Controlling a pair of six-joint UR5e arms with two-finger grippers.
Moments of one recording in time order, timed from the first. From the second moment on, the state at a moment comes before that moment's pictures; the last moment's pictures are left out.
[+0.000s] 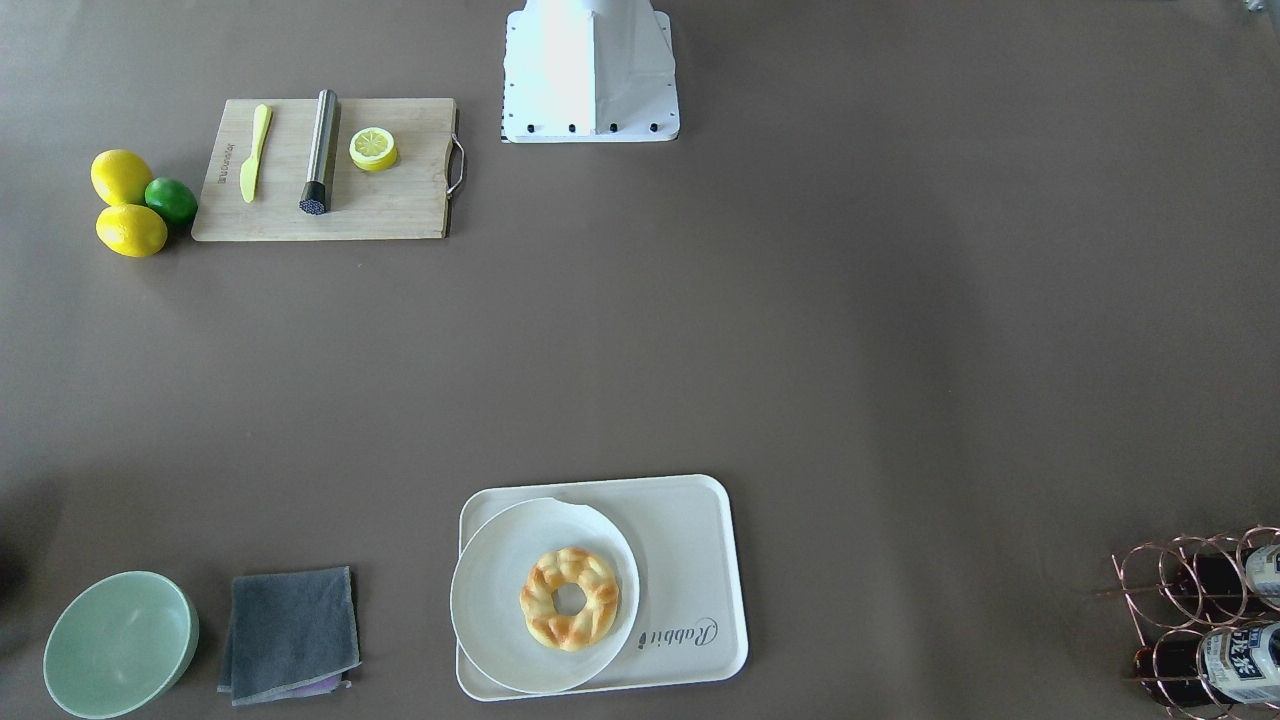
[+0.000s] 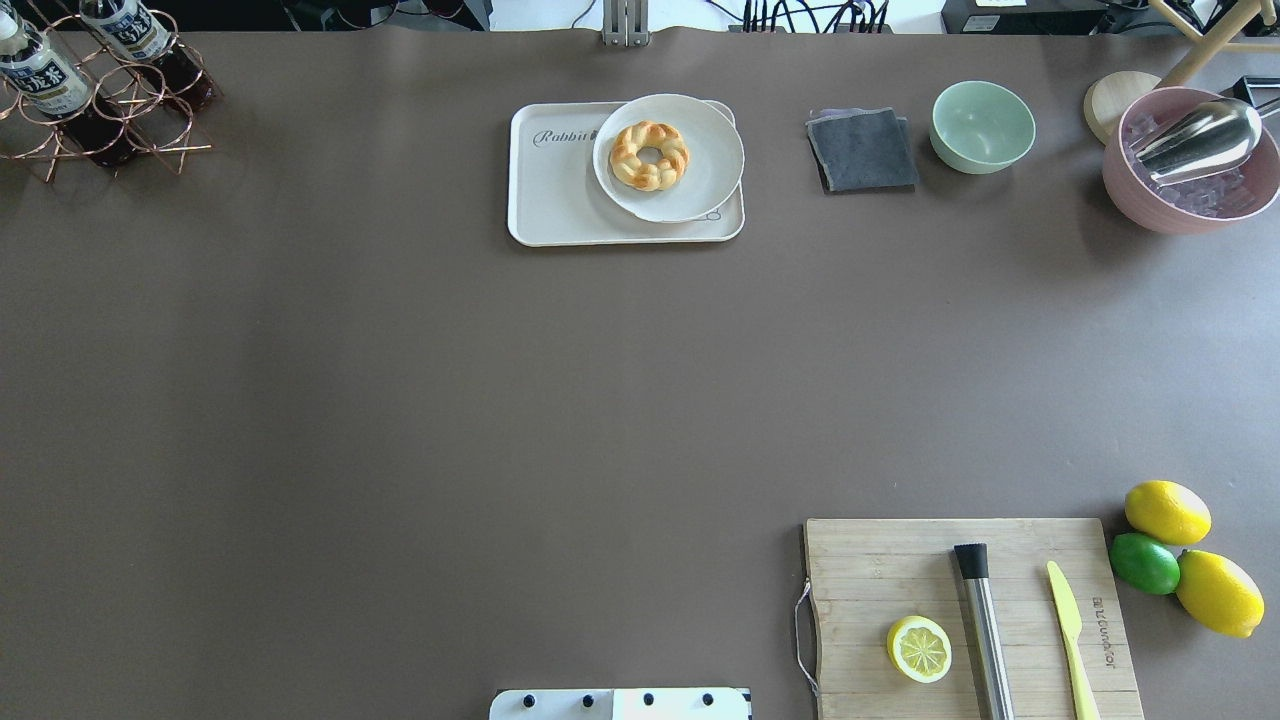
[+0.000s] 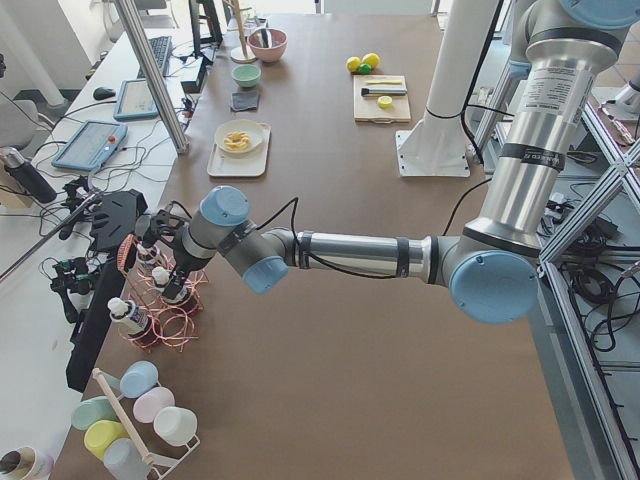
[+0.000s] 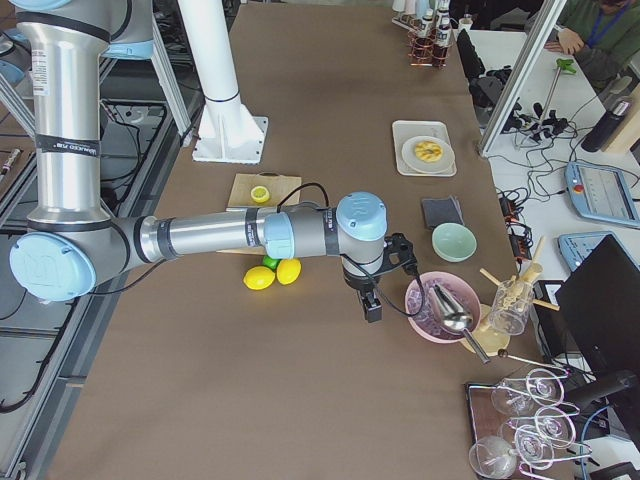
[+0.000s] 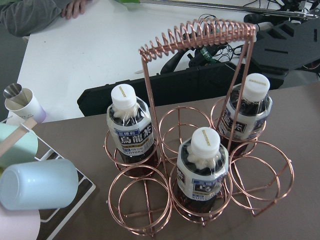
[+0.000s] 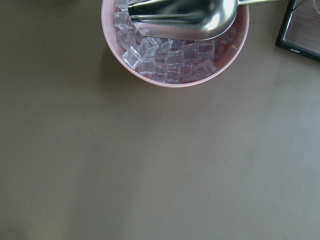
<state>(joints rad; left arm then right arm) -1.45 -1.84 -1.33 -2.39 -2.07 -0.48 1.58 -1.63 1.79 -1.59 2.34 -0.25</state>
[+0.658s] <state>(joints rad) -1.34 -1.89 -1.20 -2.58 -1.98 -0.62 1.58 -1.62 1.79 -1.58 2.34 -0.25</state>
